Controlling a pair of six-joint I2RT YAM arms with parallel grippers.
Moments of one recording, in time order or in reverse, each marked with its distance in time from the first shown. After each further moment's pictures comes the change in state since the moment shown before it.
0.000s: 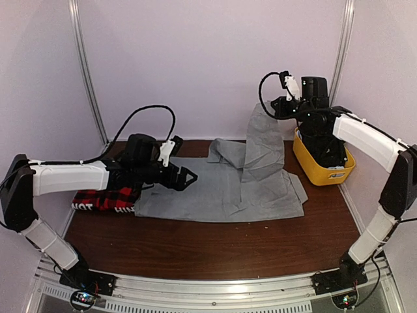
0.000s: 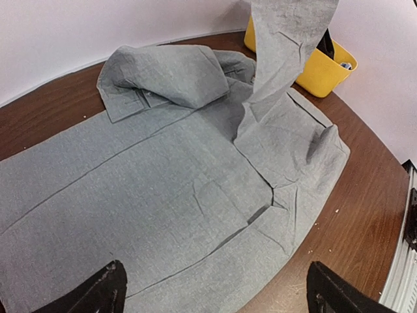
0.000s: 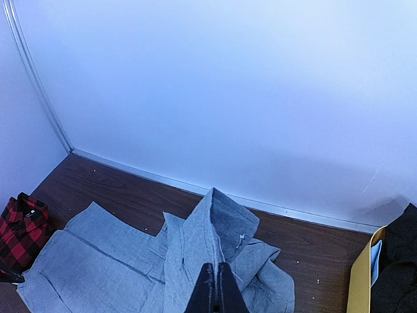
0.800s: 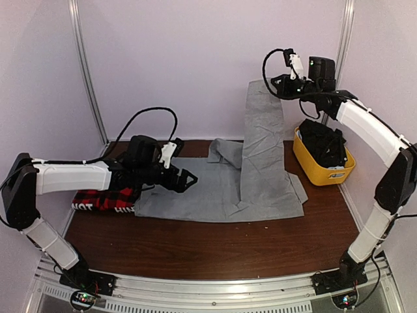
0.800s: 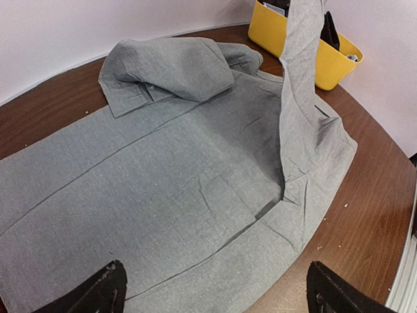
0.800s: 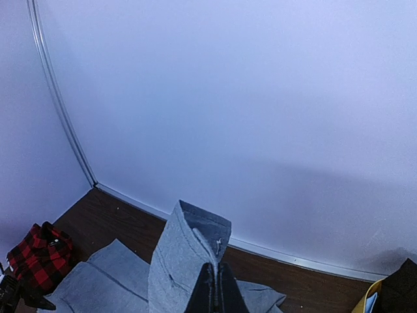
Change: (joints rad) left arm 0.000 0.023 0.000 -0.001 -0.012 0.027; right arm -0.038 0.069 0.257 -0.038 -0.107 -0.002
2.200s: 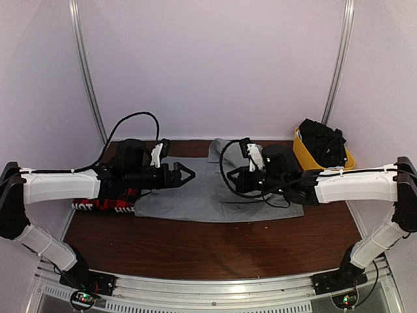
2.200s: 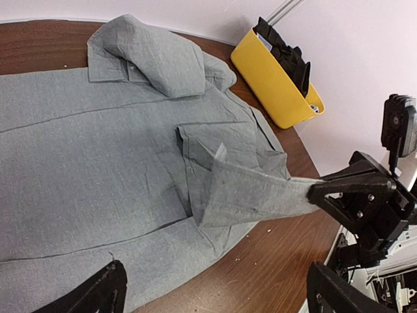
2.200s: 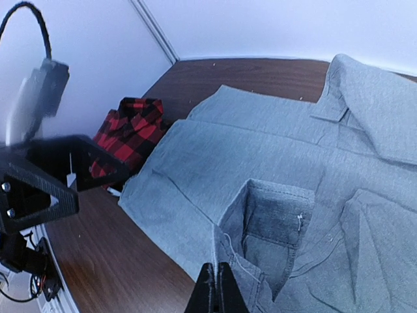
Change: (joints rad) left arm 0.000 -0.113 -0.121 0.114 0.108 -0.436; right arm 0.530 -0.202 -0.900 0.417 0.167 0.393
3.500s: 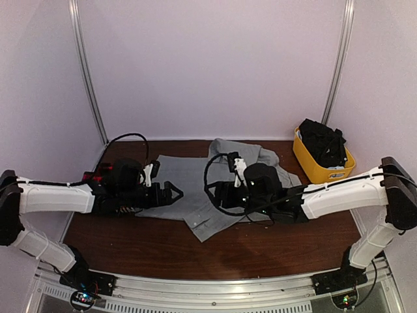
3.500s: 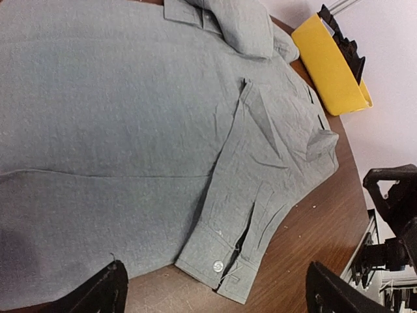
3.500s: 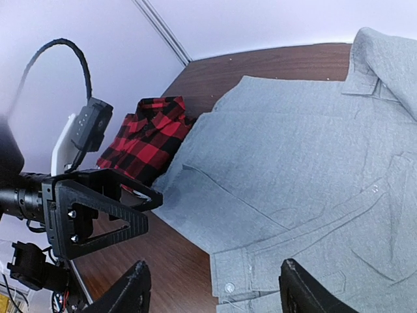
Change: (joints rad) left arm 0.004 -0.110 -0.189 -0.054 -0.124 -0.071; right arm 0.194 0.095 0.009 0.144 0.214 0.175
